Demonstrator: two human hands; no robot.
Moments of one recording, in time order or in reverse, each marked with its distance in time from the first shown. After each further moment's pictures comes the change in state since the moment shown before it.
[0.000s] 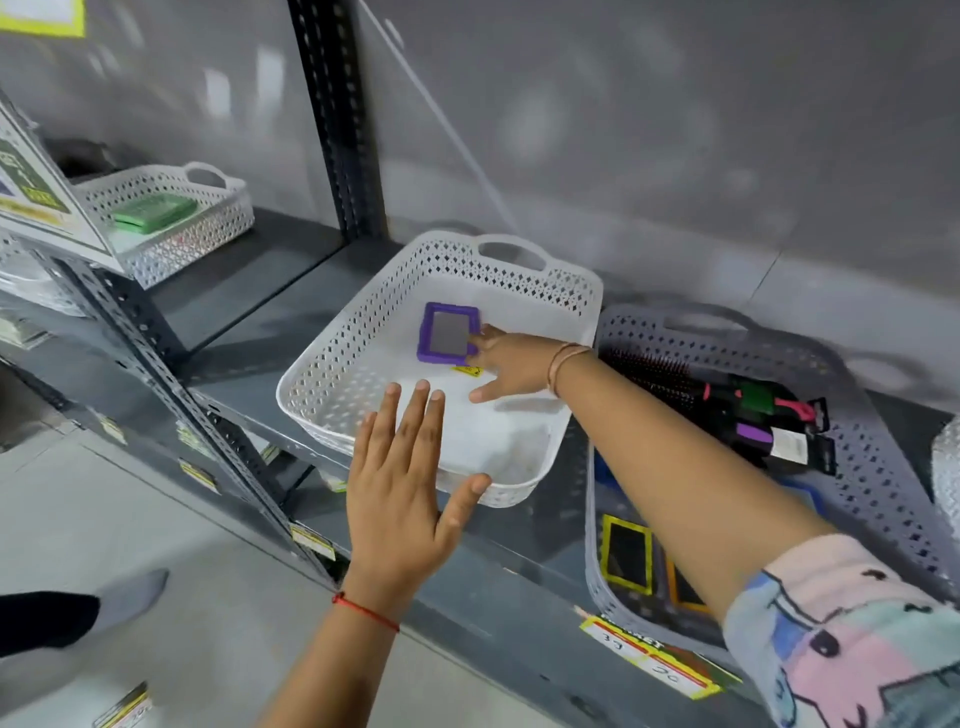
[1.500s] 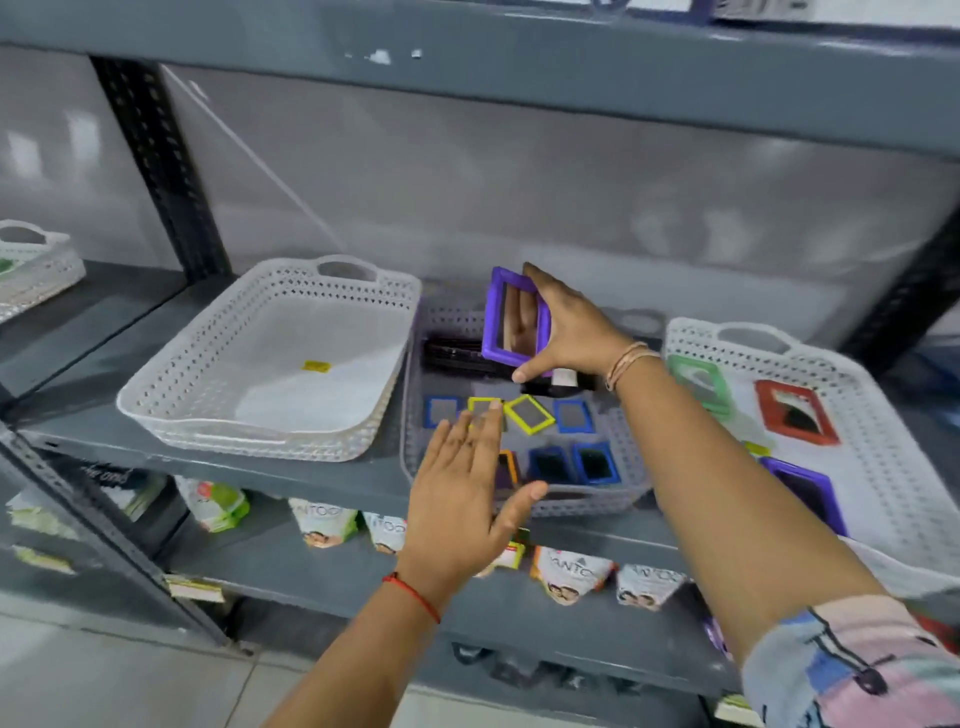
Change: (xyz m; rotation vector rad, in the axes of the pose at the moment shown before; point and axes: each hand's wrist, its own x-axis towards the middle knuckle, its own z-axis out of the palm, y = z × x) left_hand -0.049 0.168 0.000 -0.258 -0.270 0.313; right_hand -0.261 0.053 0.010 0.412 0.673 0.380
